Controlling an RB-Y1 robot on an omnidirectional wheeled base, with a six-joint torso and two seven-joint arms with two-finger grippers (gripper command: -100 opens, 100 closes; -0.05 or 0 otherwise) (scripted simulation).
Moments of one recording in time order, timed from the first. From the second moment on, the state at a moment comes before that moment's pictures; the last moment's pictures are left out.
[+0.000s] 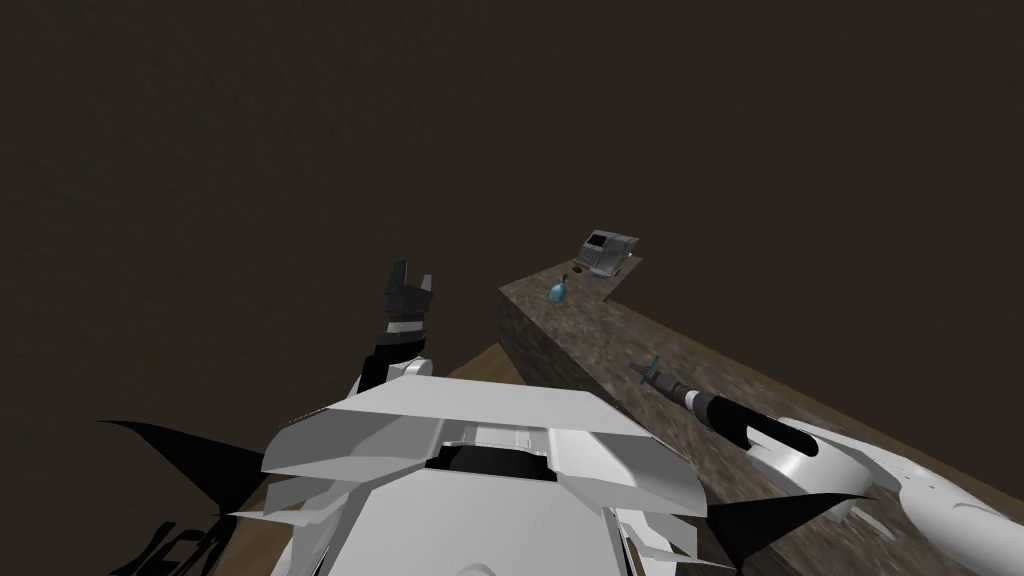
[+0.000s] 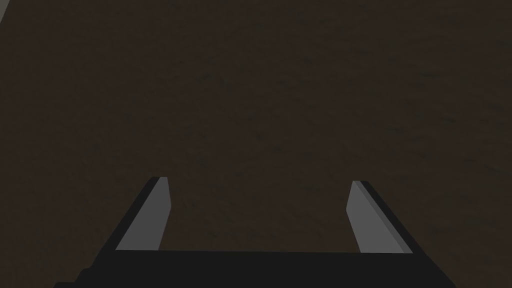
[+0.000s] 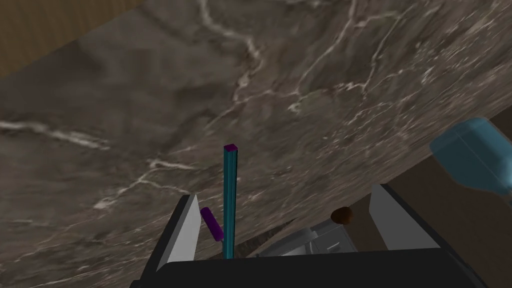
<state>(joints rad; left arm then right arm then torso) 0.53 0.00 -0.04 -2.35 0.04 -0.40 0.00 0.64 -1.58 0.39 -1.56 -0.77 -0.25 0.26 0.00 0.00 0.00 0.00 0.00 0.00</state>
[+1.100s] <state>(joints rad) 0.53 0.00 -0.04 -2.35 0.04 -0.40 0.00 0.71 -1.73 0.53 -1.49 -0.84 -0.22 0.29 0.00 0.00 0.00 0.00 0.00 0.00</state>
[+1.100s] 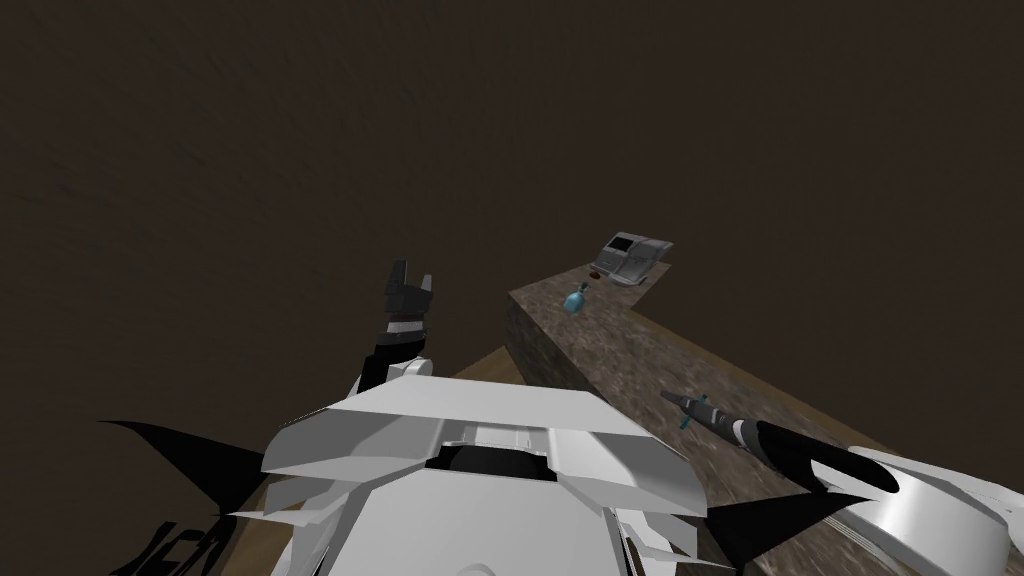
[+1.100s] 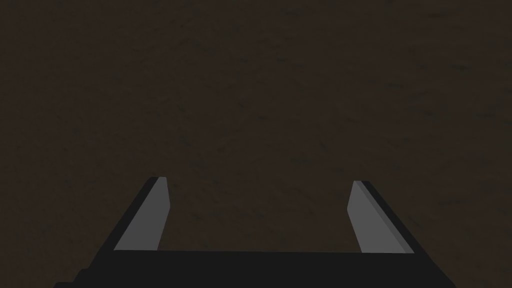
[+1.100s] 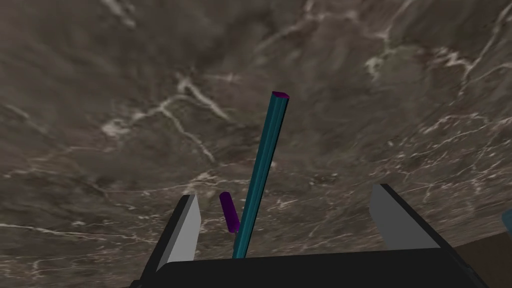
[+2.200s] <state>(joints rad) 0.53 0.00 -0.04 -2.35 0.04 -0.40 0.00 0.85 -1.83 0.67 -1.45 -0.97 -0.18 0.38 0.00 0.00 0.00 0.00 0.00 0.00</state>
